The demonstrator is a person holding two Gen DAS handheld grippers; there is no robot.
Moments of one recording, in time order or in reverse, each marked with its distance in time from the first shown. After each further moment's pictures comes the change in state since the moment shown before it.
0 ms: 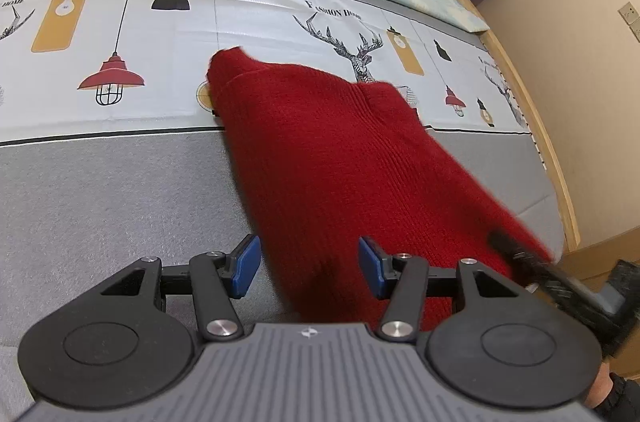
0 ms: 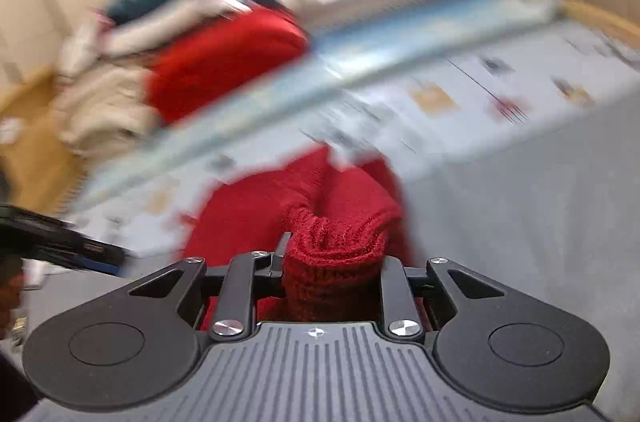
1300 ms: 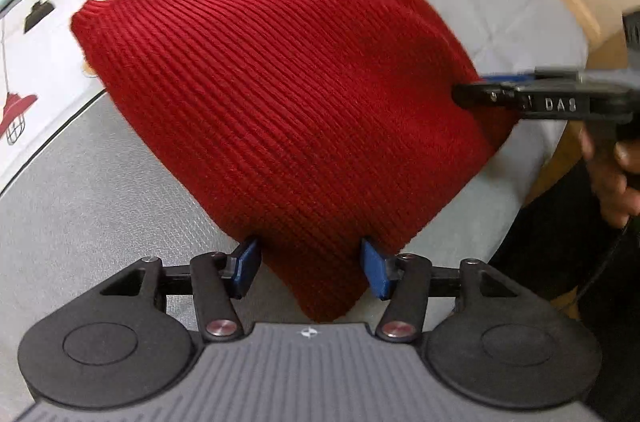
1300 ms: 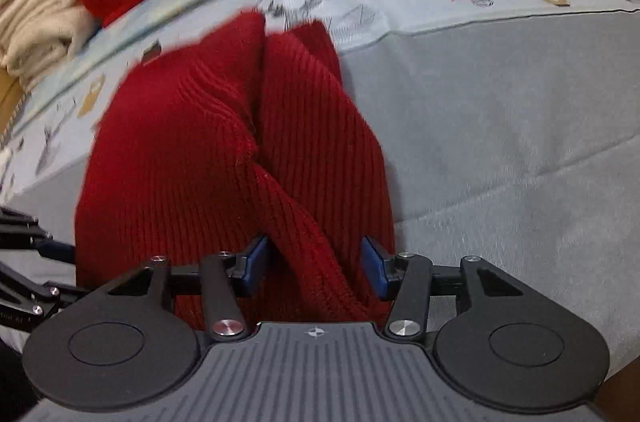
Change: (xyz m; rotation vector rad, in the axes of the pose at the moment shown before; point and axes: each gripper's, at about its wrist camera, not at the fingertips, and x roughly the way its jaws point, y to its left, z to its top) left arm 0.067 -0.070 -0.055 0.478 0.275 0.091; right arm 0.039 -0.012 -0.014 -0.005 0.292 -0.116
